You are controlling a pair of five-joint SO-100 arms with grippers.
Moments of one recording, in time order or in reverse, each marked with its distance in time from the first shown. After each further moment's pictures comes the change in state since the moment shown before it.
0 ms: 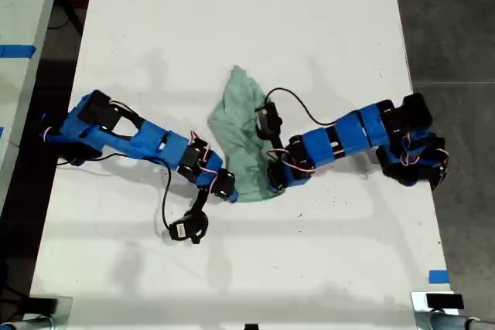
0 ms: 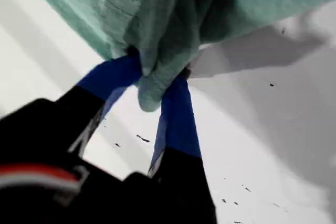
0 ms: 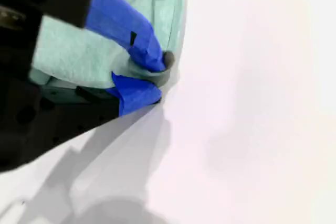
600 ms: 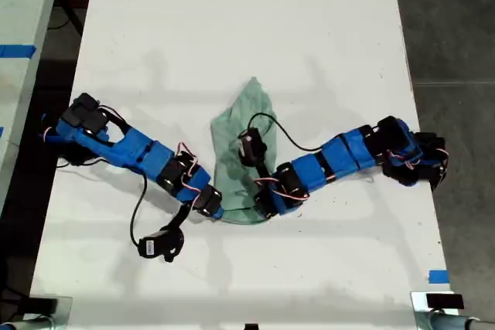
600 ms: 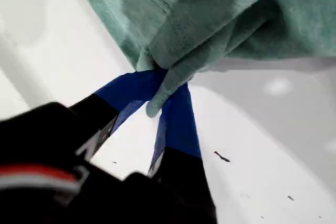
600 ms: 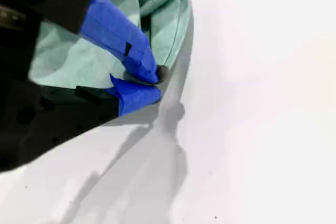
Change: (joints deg) arm 0 7.8 7.0 0.1 4.6 1.0; arm 1 -9.7 -17.6 -32.9 8.9 2.6
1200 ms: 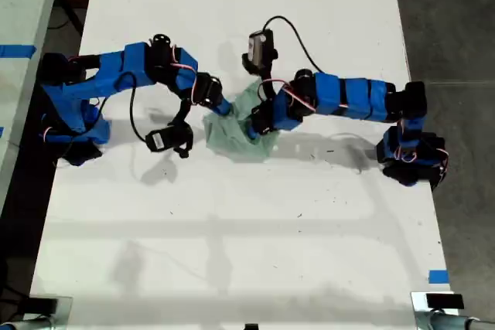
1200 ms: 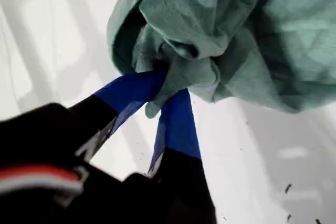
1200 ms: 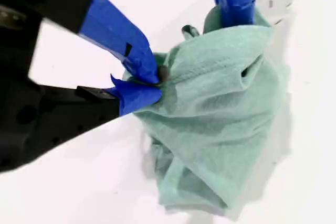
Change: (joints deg) arm 0 -33.7 24.5 0.0 19.5 23.2; arm 1 26.0 19.2 -0.1 7.6 -19.3
